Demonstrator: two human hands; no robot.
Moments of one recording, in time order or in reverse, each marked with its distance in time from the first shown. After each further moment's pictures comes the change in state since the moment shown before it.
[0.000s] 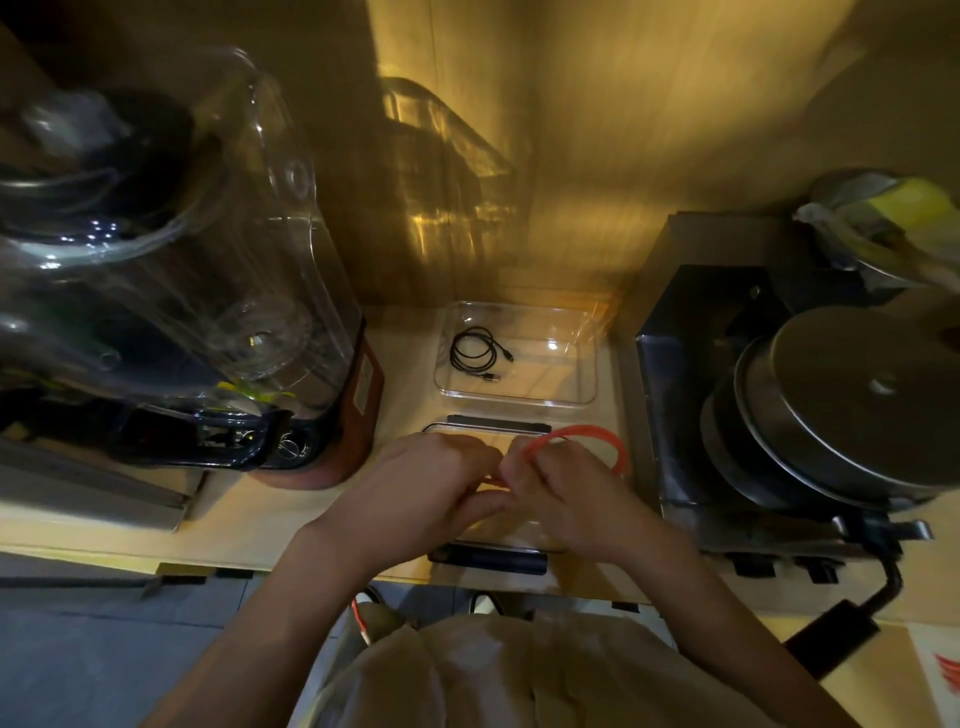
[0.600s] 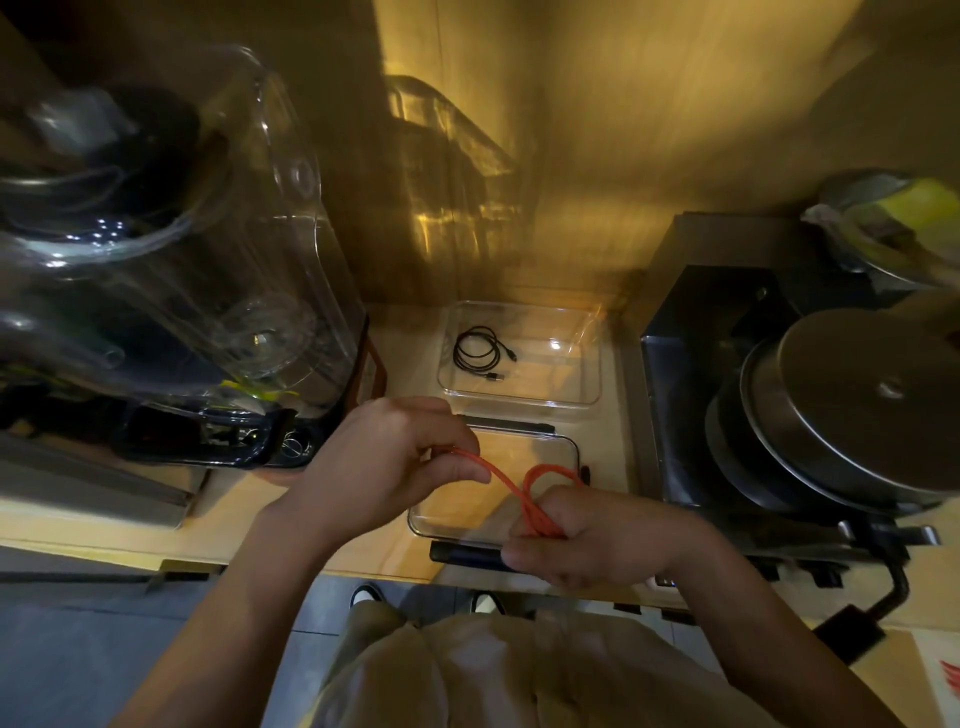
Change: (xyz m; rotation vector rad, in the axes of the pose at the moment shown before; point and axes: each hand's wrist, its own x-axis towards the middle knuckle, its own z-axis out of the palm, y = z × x) left_hand -0.006 -0.026 -0.022 -0.247 0.170 0.004; right_hand -0.011 -0.011 -0.025 0.296 -0.662 -0.001
